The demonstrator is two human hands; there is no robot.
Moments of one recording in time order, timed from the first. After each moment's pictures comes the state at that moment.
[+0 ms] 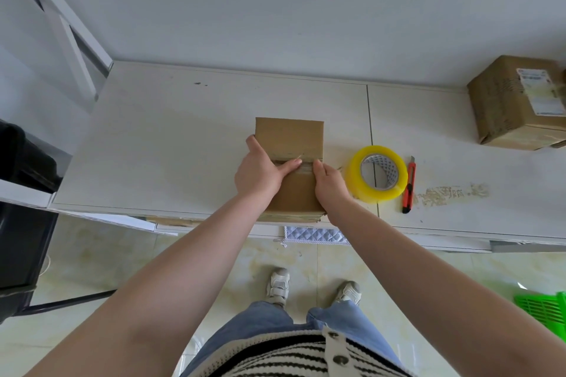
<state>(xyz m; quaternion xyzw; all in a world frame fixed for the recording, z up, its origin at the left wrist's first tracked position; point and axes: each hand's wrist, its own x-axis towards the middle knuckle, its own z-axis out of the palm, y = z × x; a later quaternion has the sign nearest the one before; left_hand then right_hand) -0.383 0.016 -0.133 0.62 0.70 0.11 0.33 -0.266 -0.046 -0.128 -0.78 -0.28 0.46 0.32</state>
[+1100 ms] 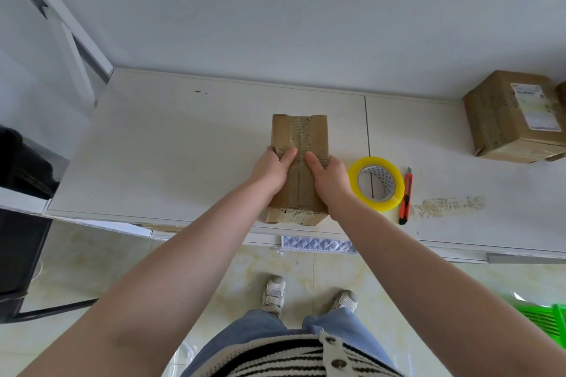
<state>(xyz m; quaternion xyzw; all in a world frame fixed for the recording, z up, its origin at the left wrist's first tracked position) -0.367 0.031 -0.112 0.51 0.60 0.15 0.59 -0.253 -0.025 -0.117 -0.76 -0.29 0.43 0.40</state>
